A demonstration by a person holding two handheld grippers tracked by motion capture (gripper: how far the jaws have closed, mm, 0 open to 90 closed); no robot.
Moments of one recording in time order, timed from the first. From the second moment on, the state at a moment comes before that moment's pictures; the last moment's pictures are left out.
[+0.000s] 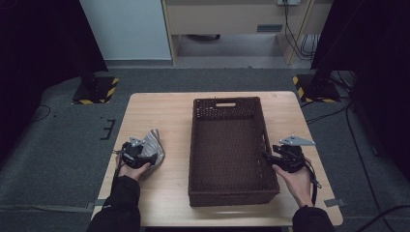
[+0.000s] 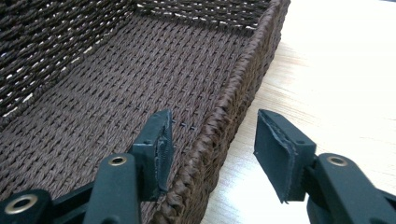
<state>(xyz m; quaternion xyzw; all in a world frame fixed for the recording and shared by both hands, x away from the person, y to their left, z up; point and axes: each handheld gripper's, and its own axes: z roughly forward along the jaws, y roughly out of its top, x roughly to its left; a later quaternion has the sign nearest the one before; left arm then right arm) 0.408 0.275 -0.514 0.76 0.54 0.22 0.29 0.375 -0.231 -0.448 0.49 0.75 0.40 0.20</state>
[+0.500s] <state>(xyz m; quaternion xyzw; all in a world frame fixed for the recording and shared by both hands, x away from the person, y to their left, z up) 0.407 0.281 -0.518 0.75 0.56 0.22 0.28 0.375 -0.233 -0.447 0.49 0.75 0.40 0.20</state>
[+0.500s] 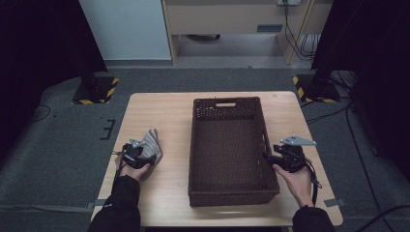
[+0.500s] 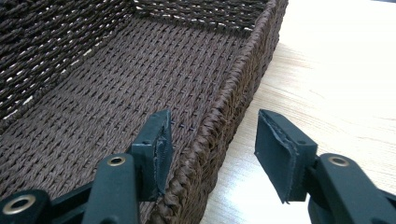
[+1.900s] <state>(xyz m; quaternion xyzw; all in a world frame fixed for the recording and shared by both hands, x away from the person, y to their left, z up) 0.422 0.241 -0.431 0.71 0.49 0.25 0.45 0.370 -0.227 -0.451 0.49 0.76 0.38 0.20</state>
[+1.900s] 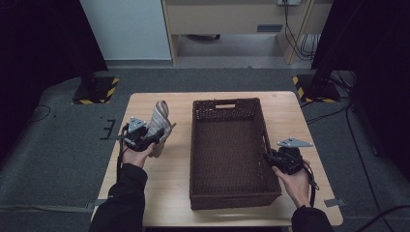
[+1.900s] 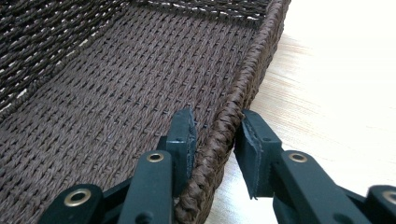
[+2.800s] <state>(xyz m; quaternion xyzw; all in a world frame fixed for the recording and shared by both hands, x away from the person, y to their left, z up) 0.504 0.190 -0.438 0.71 0.47 0.24 0.46 0.371 -0.228 -0.453 0.49 0.76 0.39 0.20</state>
